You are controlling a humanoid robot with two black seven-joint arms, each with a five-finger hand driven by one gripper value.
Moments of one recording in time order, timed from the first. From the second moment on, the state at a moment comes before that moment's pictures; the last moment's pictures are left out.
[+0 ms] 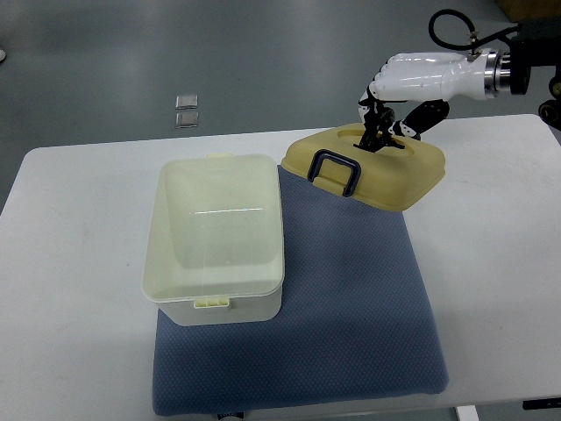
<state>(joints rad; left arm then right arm) 0.03 0.00 -0.02 -0.15 0.02 -0.09 0.05 1.32 -0.67 0.10 1.05 -1.68 0.10 0.61</state>
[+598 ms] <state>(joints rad) 0.03 0.00 -0.02 -0.15 0.02 -0.09 0.05 1.25 -0.65 0.01 0.99 -1.68 -0.01 0.61</state>
